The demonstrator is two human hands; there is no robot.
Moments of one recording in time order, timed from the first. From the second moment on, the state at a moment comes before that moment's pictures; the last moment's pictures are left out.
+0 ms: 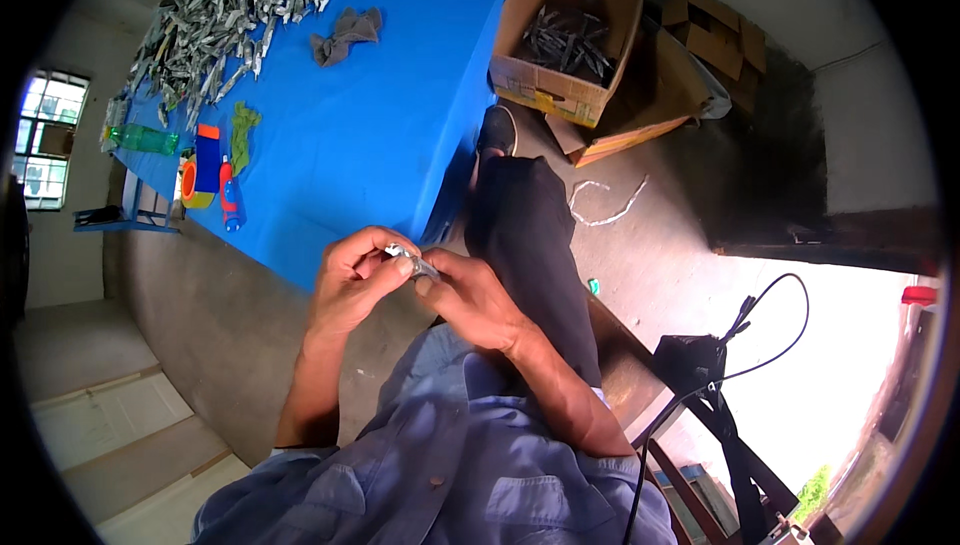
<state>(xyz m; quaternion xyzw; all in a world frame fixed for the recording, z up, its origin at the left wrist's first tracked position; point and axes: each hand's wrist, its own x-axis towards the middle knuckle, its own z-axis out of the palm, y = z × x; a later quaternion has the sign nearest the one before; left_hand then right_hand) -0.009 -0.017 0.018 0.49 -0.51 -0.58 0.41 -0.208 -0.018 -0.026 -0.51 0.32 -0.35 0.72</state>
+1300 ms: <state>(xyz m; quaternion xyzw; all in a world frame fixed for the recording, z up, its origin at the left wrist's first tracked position) -0.013 0.010 0.030 0.48 -0.83 -0.02 0.28 -0.212 -0.008 -0.064 -0.56 0.35 -0.34 0.67</state>
